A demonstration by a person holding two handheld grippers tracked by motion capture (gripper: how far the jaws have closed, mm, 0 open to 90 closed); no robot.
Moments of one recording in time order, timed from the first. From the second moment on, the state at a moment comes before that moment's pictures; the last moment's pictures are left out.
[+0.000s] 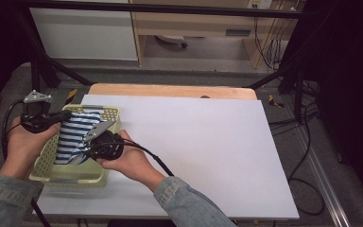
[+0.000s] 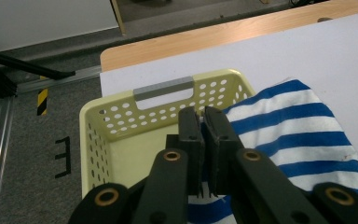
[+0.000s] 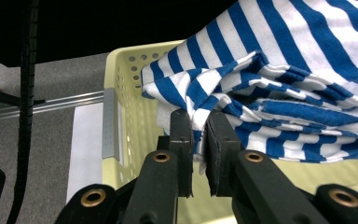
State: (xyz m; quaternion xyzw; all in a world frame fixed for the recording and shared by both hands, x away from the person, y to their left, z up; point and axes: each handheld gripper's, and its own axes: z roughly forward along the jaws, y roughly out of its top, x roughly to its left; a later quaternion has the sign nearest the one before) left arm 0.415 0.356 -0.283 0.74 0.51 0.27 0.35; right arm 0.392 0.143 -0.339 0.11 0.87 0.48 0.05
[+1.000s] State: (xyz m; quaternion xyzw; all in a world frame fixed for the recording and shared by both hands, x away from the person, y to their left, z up) left arm 0.414 0.365 -0.291 0.73 0.52 0.27 0.35; right arm 0.392 0.160 -0.345 0.11 0.87 0.47 0.05
